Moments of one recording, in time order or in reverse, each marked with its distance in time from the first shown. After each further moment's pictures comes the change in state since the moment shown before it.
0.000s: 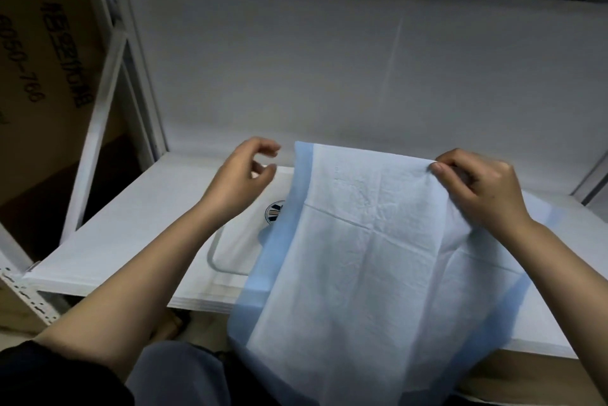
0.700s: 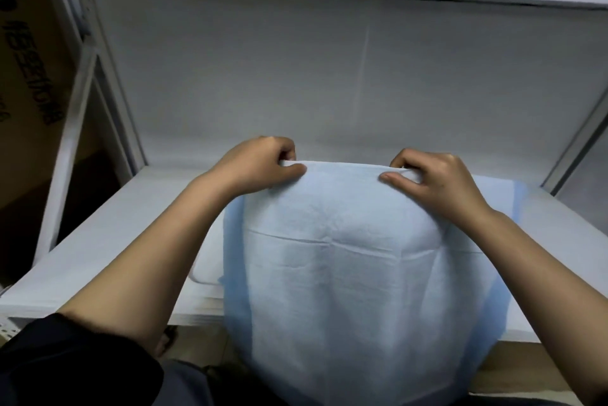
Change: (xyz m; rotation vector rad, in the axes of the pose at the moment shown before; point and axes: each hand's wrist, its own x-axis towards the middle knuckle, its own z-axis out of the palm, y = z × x) left_hand 0.035 0.075 0.018 0.521 -0.331 0.105; right_hand 0.010 -0.007 -0.010 0.076 -0.228 0.148
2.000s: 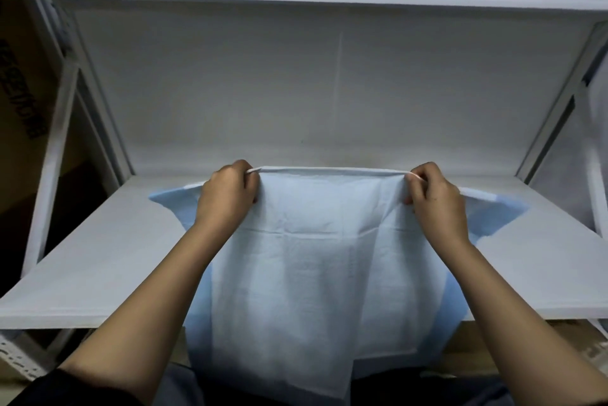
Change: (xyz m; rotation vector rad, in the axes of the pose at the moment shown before) left_hand -0.028 -0.010 0.055 -0.087 0.406 -0.217; right_hand -0.060 0.014 0.005 0.093 0.167 0.558
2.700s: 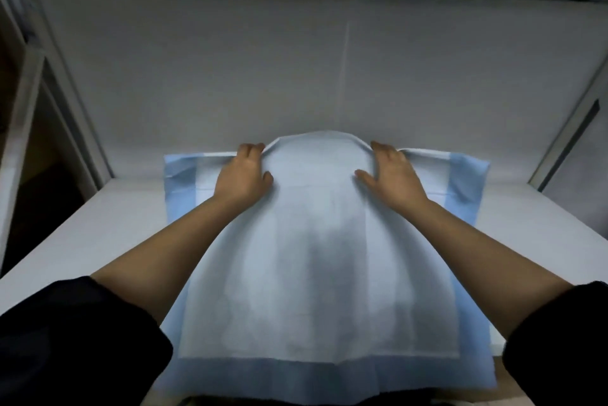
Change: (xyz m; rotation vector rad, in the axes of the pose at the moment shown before) left_hand 0.094 -0.023 0.072 0.145 -0.196 0.055; right_hand 0.102 0.009 0.102 -0.341 -0.316 -0.158
